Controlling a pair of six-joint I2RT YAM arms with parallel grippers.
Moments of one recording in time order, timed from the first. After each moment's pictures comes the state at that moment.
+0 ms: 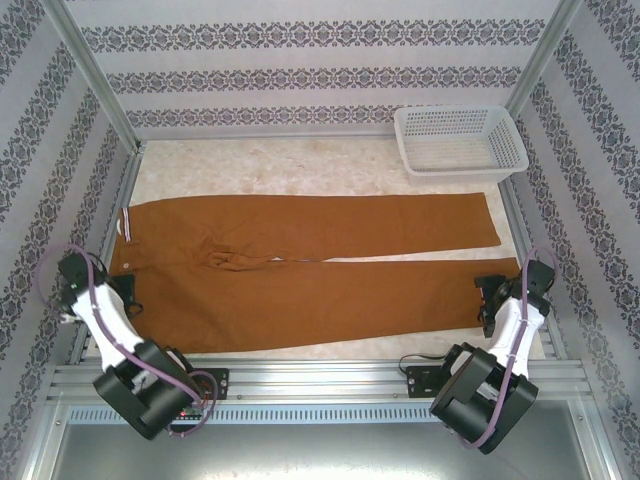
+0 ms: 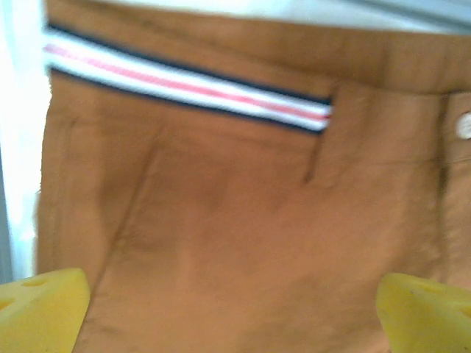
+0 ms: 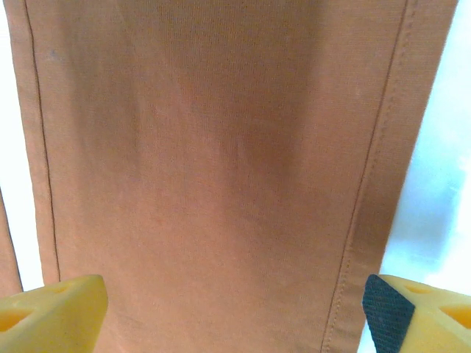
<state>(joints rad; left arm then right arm) 0.83 0.99 0.68 -0.97 0.02 -0.96 -0.71 0.95 0.48 -0.73 -0.20 0.81</state>
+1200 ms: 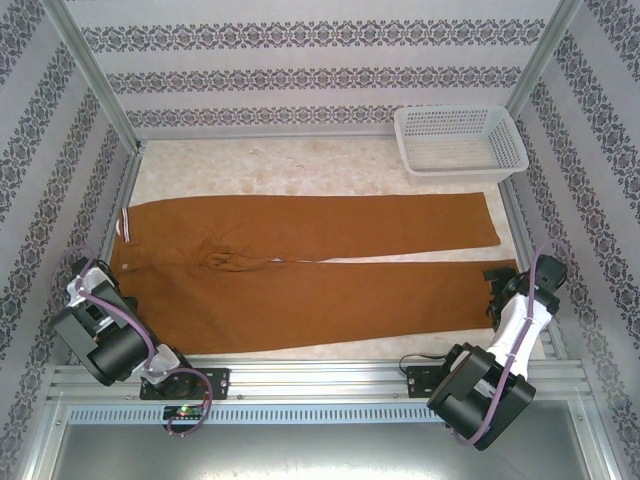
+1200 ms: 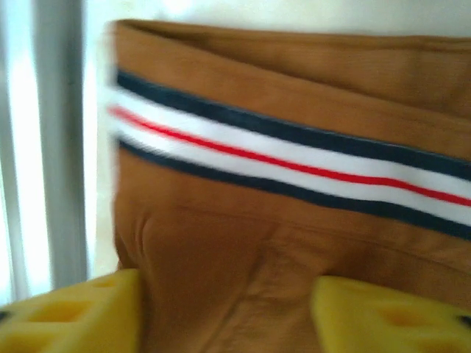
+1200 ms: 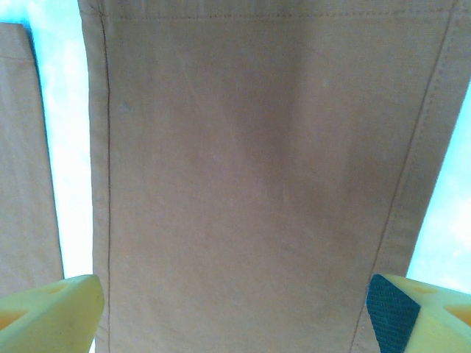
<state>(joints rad) 0.83 1.41 0.68 -0.83 -0.20 -0.92 -0.76 0.94 0.55 -0.76 -0.21 0.77</state>
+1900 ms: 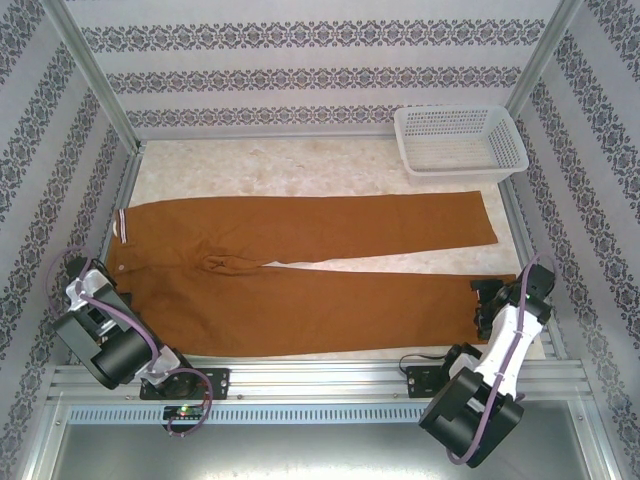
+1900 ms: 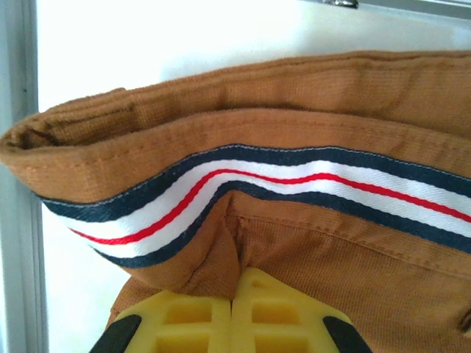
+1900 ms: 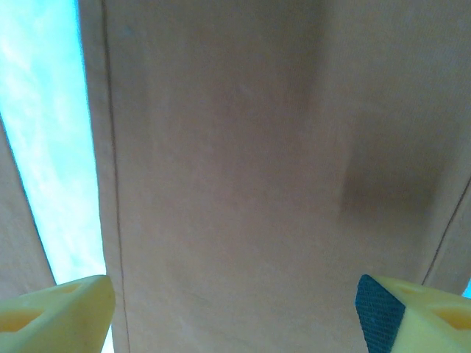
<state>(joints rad) 0.85 1.36 0.67 -0.79 -0.14 -0.93 -0.72 0.84 0.50 -0.91 -0.27 0.85</state>
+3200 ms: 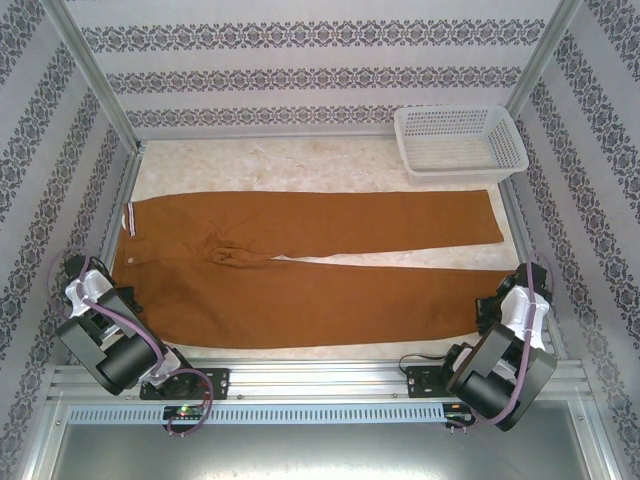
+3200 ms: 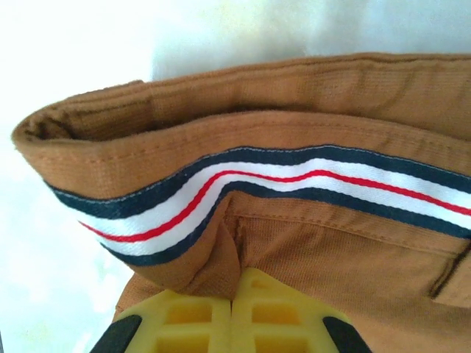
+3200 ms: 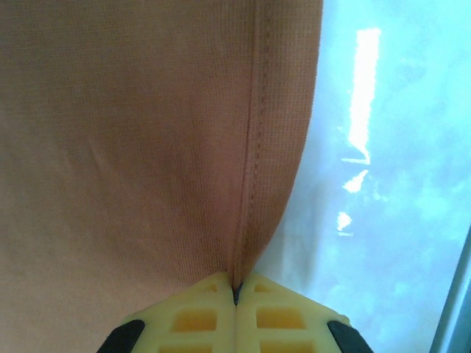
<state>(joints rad) 0.85 1.32 0.69 -0.83 0.00 -0.93 -0.70 1.09 0.51 -0.89 -0.03 0.94</state>
